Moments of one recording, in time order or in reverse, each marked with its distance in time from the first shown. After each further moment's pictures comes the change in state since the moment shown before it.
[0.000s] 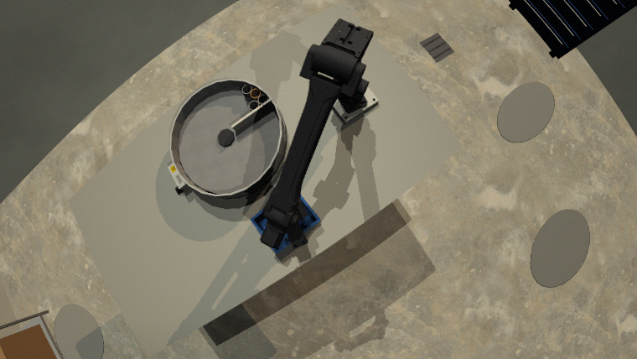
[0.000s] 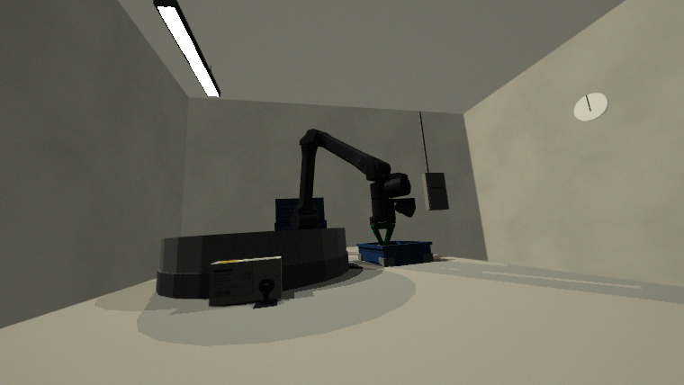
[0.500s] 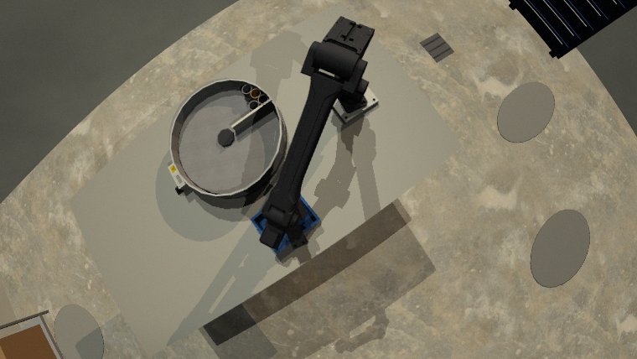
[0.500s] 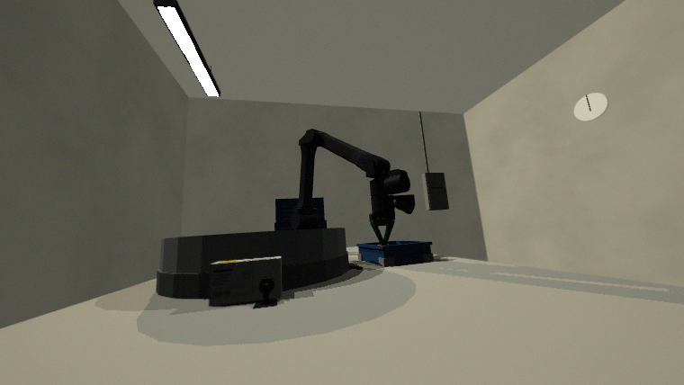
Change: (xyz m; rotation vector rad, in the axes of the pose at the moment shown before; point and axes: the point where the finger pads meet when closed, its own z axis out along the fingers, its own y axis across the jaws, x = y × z) arm 0.001 0.001 -0.010 -0.001 0.001 0.000
